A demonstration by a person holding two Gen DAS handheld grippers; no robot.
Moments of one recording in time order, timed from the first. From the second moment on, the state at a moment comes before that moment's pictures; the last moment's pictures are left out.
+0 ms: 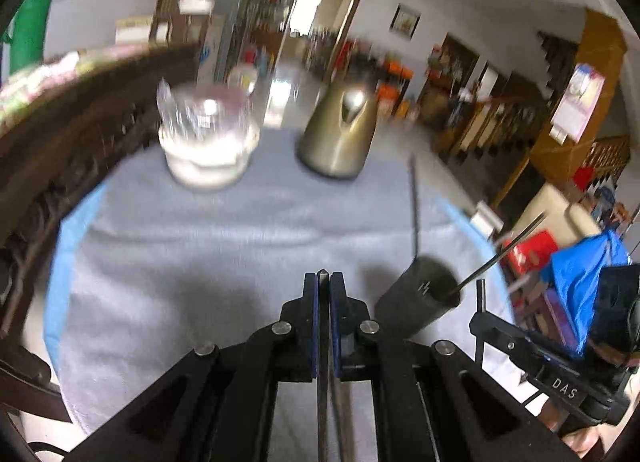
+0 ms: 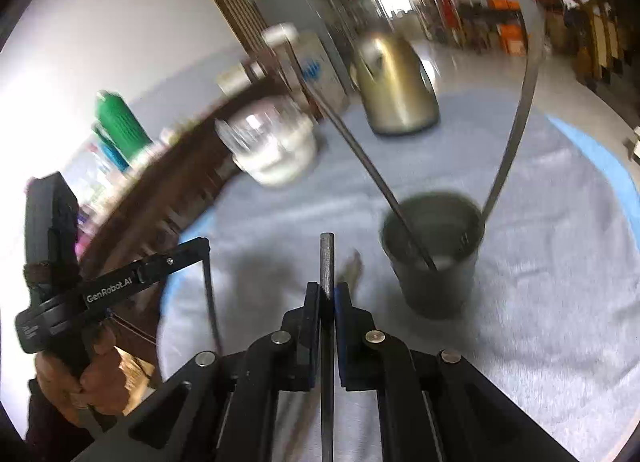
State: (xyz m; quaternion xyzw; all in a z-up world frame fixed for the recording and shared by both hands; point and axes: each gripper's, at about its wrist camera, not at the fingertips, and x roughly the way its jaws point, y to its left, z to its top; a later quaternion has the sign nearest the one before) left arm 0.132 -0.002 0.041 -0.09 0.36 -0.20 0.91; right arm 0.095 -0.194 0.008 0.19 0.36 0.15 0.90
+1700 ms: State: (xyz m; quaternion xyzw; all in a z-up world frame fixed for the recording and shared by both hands) left arm 0.155 -0.114 0.101 -0.09 0.25 -0.26 0.93; right arm 0.158 -0.223 0.079 0.13 0.02 -0.06 0.99
